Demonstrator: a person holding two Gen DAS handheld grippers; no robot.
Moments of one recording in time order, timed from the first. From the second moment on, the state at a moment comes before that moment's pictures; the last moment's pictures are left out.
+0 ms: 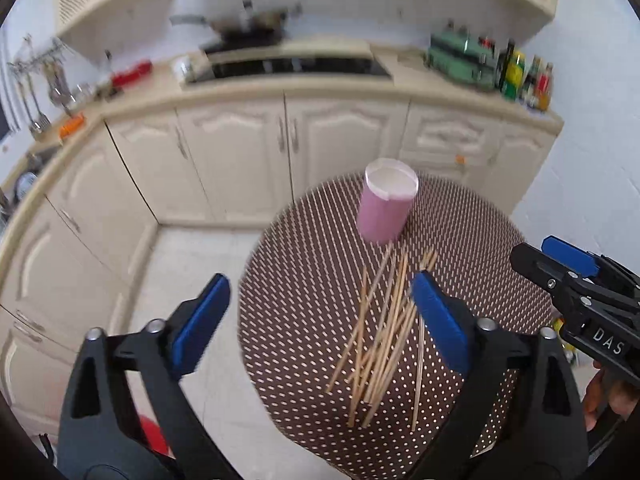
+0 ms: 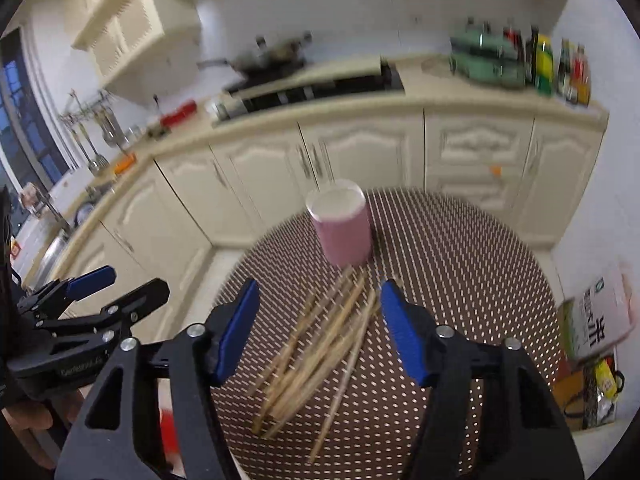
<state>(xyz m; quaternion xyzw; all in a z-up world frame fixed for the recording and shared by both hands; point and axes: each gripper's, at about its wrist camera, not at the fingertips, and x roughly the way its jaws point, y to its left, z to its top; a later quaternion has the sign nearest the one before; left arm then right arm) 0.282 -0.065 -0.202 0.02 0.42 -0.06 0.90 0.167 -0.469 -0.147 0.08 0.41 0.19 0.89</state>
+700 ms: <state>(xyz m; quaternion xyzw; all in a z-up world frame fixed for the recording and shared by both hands) 0.387 -0.115 -0.369 0.01 0.61 -0.10 0.79 0.253 -0.477 -0.285 0.15 0.61 0.18 0.75</state>
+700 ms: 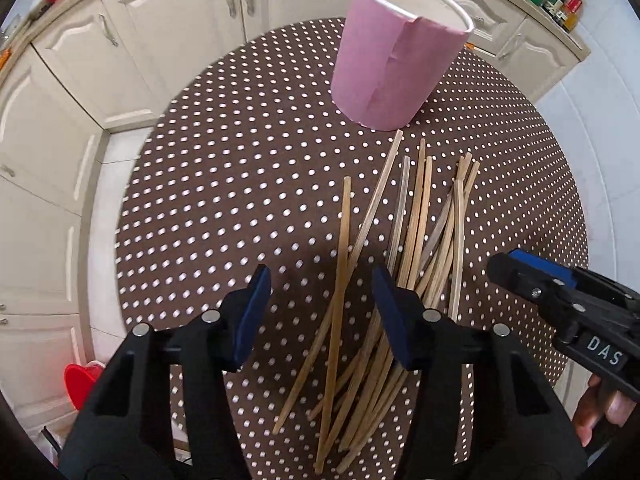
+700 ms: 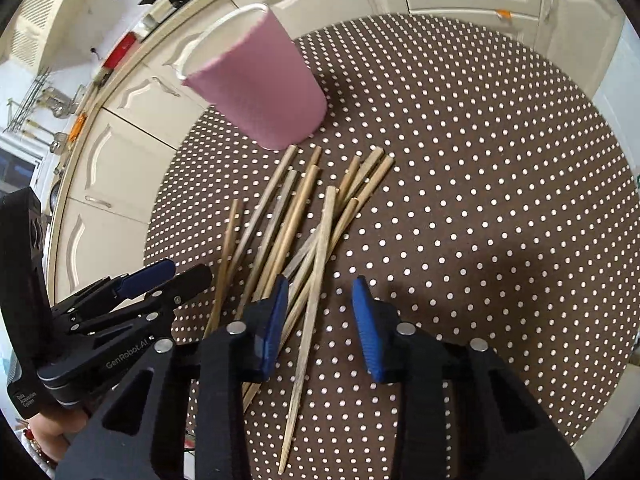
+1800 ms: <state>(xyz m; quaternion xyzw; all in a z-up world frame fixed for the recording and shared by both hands) 0.441 -0.087 -0.354 -0.04 0.61 -0.20 0.77 0.291 -0.473 -0.277 0.19 0.62 0.17 0.74</state>
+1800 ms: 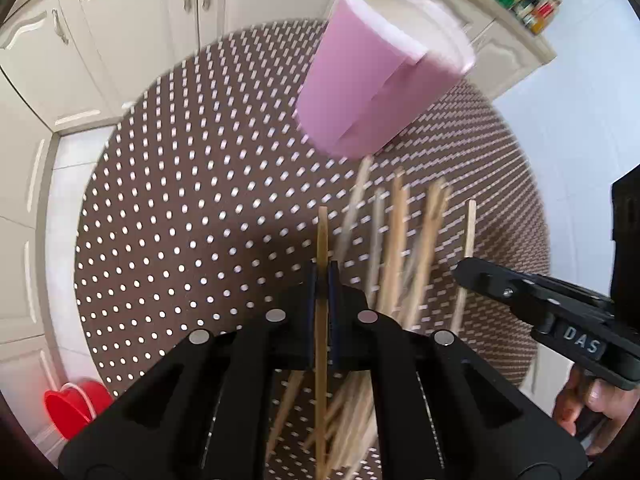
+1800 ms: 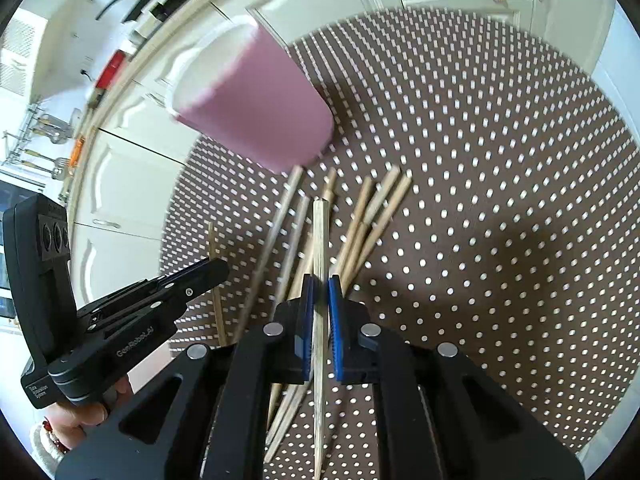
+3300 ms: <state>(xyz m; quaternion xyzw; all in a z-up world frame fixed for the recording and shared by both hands) 0.451 -0.088 -0.120 -0.09 0.34 -0.18 0.92 0.346 -0.455 -0.068 0.05 0.30 0.21 0.93</state>
